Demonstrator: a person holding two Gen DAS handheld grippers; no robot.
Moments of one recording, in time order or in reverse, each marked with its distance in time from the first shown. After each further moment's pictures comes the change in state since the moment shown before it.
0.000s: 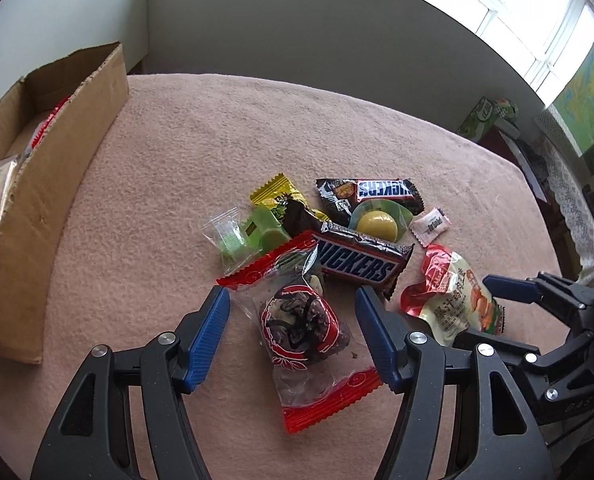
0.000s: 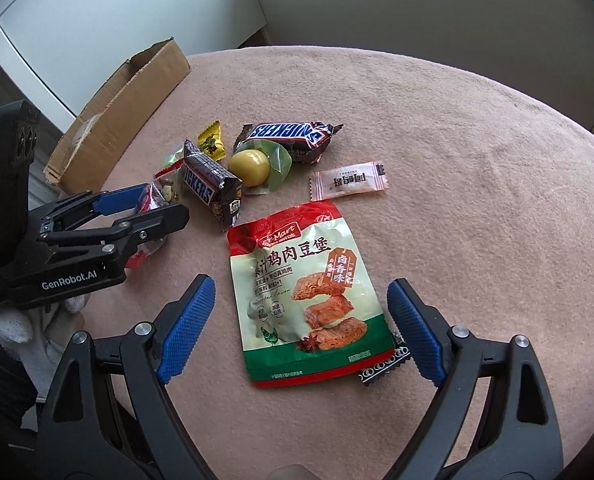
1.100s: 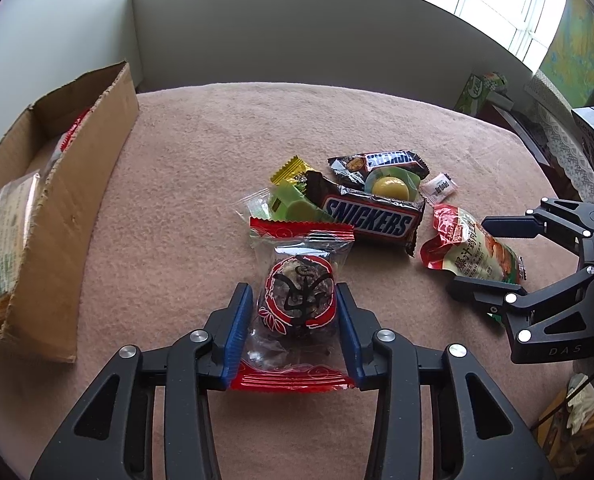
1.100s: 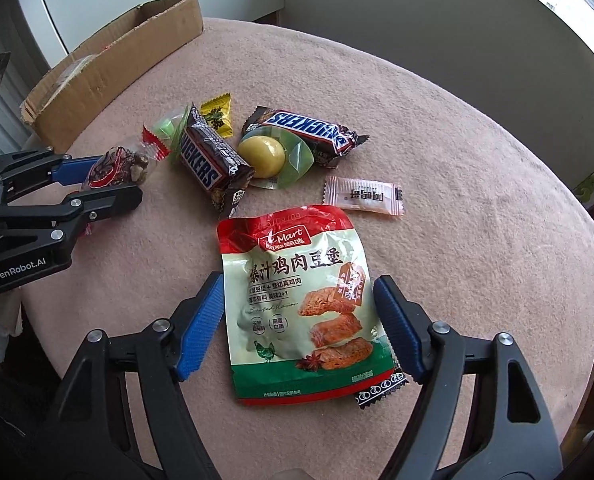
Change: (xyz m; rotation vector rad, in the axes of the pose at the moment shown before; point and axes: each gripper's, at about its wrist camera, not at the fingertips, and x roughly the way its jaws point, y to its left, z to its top) left arm -0.011 0.010 -0.023 0.115 -0.035 0.041; right arm 0.015 0.036 0.011 -0.201 0.040 -0.162
